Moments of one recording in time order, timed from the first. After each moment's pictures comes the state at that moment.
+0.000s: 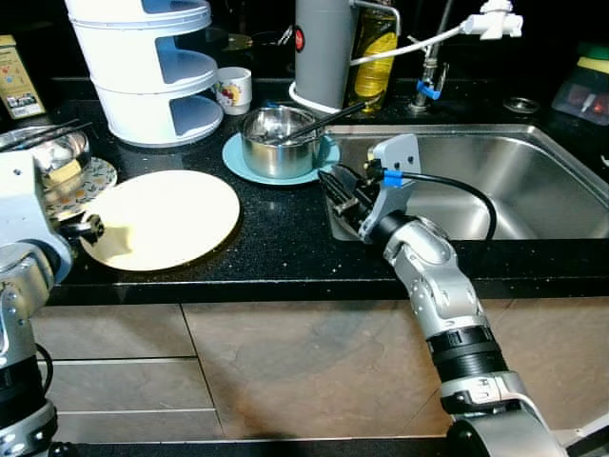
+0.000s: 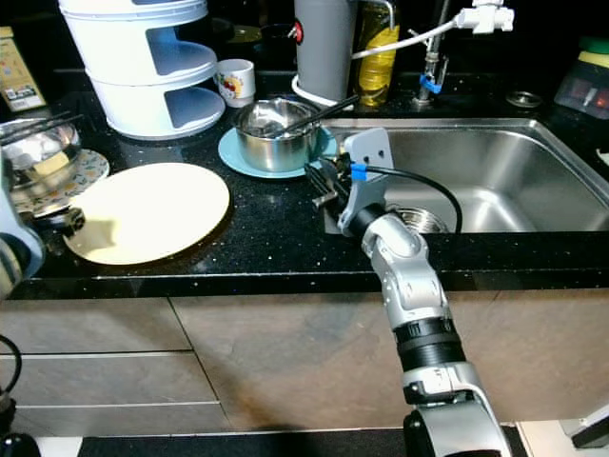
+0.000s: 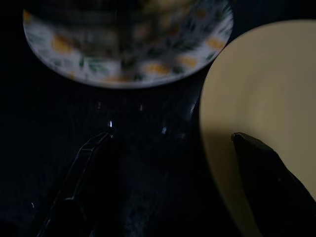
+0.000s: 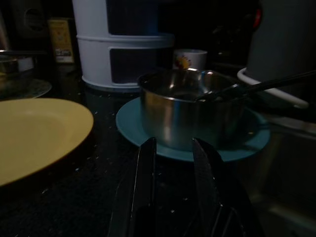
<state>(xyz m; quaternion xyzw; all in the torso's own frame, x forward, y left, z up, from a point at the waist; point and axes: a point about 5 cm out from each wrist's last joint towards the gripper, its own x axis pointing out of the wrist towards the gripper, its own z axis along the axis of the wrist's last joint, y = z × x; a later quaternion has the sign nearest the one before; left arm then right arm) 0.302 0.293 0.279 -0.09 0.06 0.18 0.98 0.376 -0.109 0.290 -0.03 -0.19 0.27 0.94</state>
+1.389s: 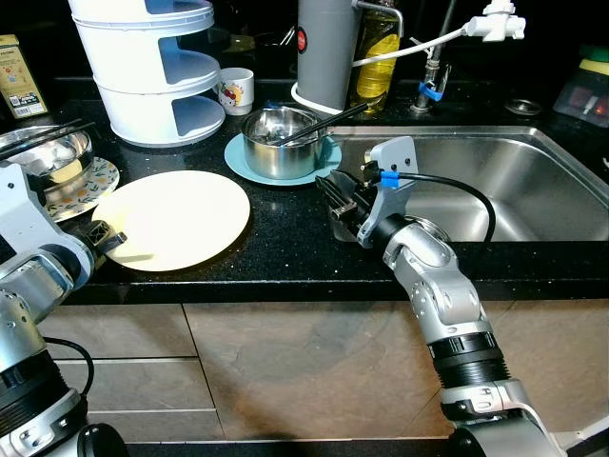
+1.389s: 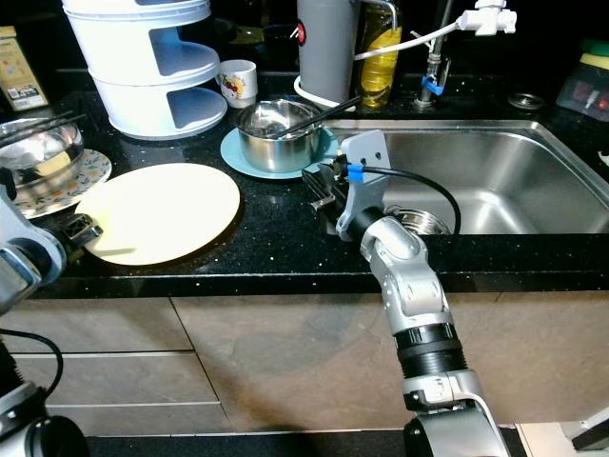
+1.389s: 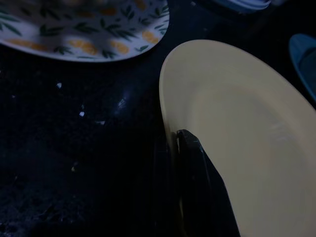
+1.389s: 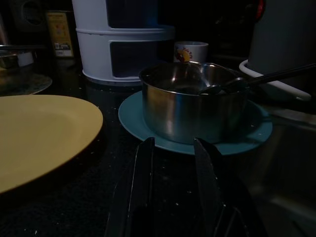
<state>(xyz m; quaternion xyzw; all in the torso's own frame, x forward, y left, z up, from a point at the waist) 0.306 0.274 0.279 -0.24 0.04 0.09 0.97 0.372 -0.107 0.291 -0.03 -0.18 0.27 0.95</state>
